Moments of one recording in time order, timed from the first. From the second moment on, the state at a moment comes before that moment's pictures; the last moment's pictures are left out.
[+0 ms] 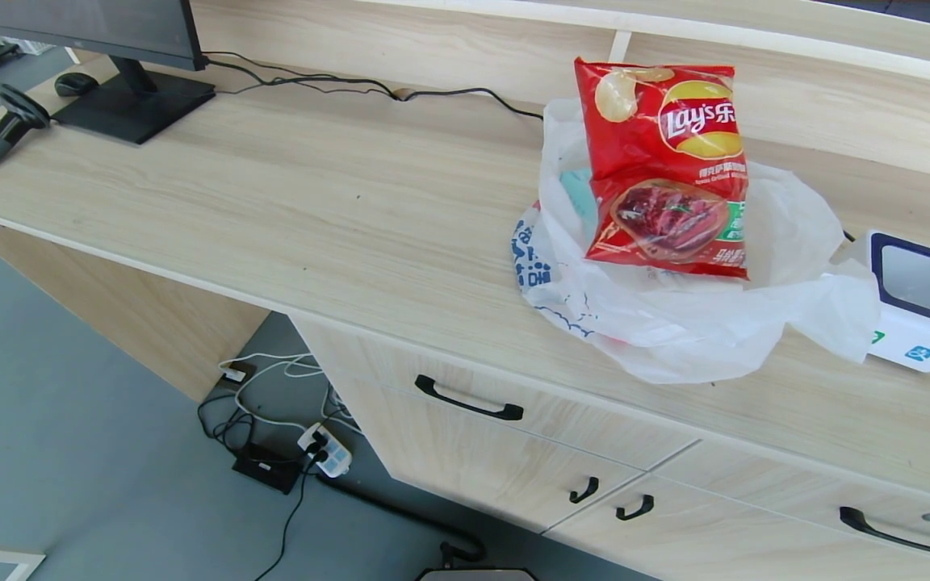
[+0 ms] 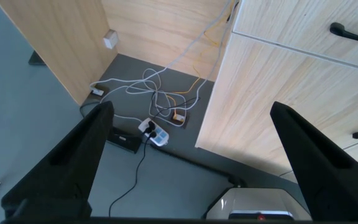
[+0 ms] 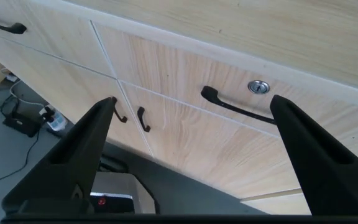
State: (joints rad) left arm 0.00 0.00 0.00 -0.02 0.00 0.04; right arm 0.00 0.01 0.00 -0.01 0.03 -0.04
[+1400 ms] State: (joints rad) left arm 0.00 0.00 0.00 -0.02 0.00 0.03; right arm 0.00 0.00 0.00 0.00 -0.02 0.02
